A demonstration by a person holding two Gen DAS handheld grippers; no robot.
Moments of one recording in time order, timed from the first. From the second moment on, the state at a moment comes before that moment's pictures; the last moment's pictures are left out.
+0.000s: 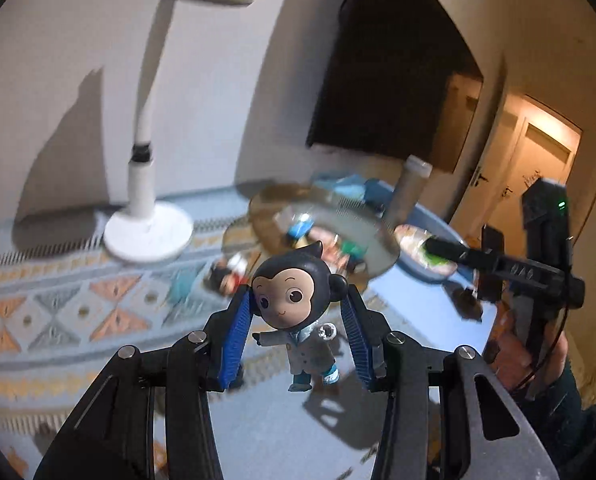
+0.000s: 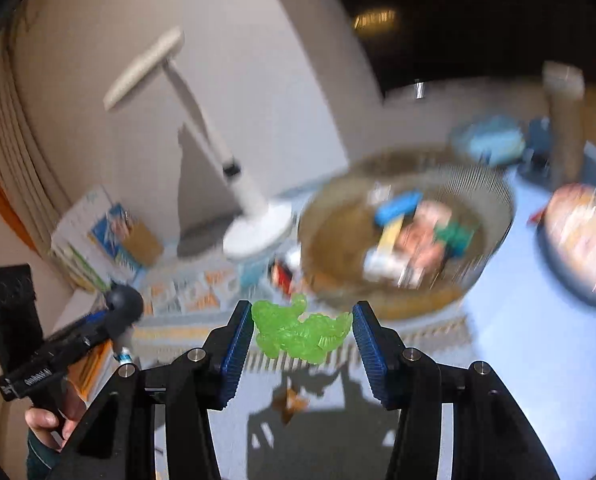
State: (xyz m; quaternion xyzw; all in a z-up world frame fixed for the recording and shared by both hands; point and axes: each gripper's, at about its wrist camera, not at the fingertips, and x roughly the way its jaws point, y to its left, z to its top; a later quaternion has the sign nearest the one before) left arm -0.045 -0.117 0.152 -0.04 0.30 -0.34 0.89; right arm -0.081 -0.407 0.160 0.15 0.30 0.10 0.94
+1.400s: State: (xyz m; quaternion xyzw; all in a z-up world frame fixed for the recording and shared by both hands) left arm 0.026 -0.152 0.083 -0.09 0.37 -0.30 0.87; right arm -0.062 -0.473 0.121 0.13 0.33 0.07 0.93
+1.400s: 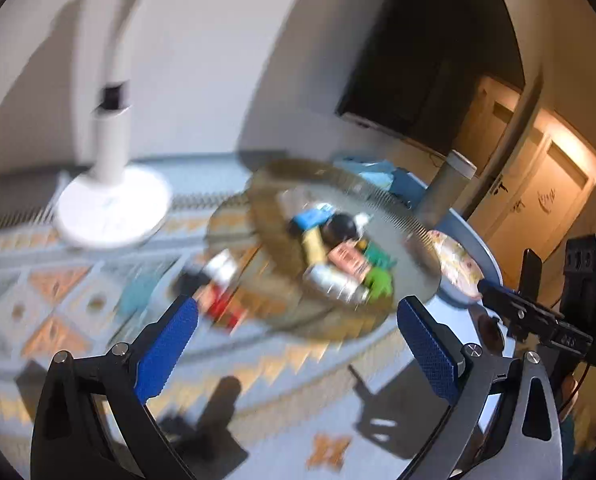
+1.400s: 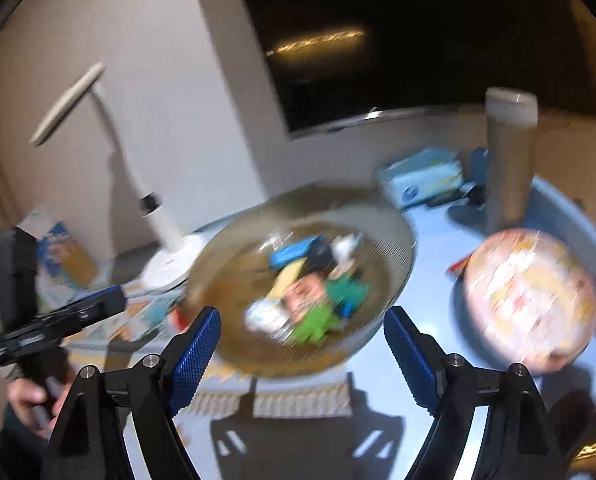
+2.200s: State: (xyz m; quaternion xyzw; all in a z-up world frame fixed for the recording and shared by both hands) left arm 0.004 0.003 0.021 -0.06 0.39 -0.12 0.91; right arm -0.009 -0.213 0.029 -0.02 0.48 0.09 0.87
